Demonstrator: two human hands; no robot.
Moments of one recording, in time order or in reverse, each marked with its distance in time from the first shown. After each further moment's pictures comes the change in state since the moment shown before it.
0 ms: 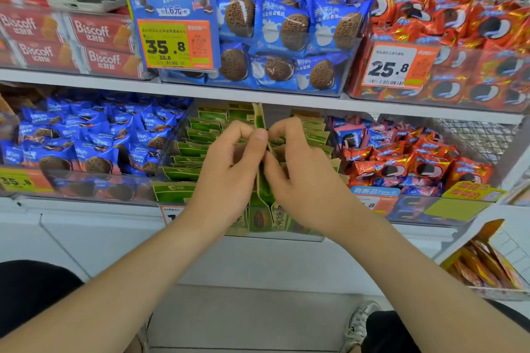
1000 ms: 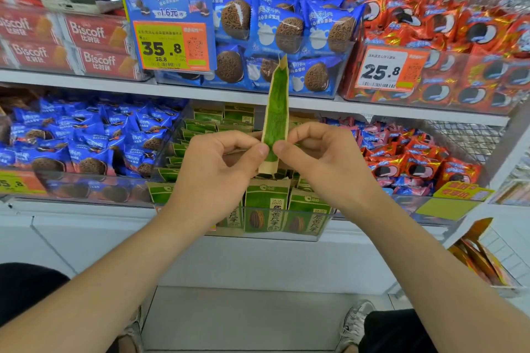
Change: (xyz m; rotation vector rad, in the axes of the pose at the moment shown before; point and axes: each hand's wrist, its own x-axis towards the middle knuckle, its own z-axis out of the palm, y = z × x) left_hand 0.000 0.008 -0.015 0.064 -0.019 -0.045; right_hand 0.004 0.015 -0.028 0.408 0.110 0.198
